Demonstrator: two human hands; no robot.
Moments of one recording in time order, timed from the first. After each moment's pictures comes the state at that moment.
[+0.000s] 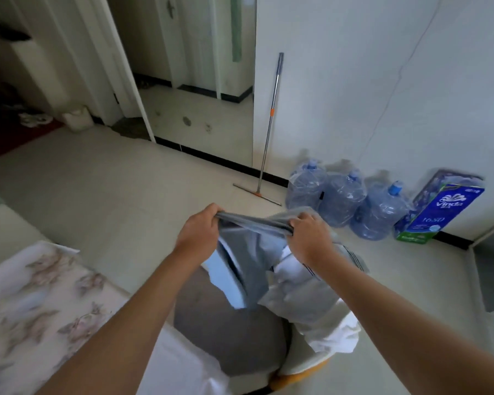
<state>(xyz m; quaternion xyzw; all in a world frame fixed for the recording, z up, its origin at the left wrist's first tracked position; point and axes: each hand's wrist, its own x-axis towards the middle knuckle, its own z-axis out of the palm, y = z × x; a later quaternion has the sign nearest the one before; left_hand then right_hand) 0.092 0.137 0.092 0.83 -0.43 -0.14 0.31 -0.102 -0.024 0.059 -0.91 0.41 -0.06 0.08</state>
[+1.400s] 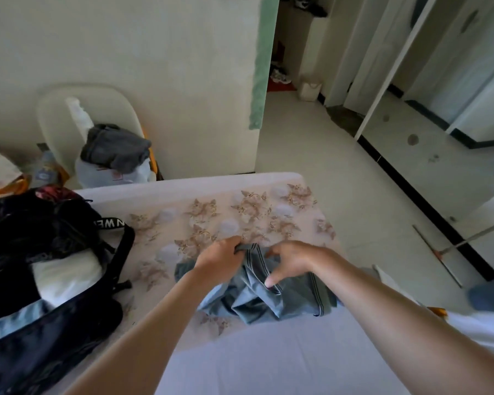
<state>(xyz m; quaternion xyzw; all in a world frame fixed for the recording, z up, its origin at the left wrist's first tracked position) 0.208 0.685 0.029 0.94 -0.09 -0.18 0.26 0.213 0.485 0.048 -0.92 -0.06 0.38 0.12</state>
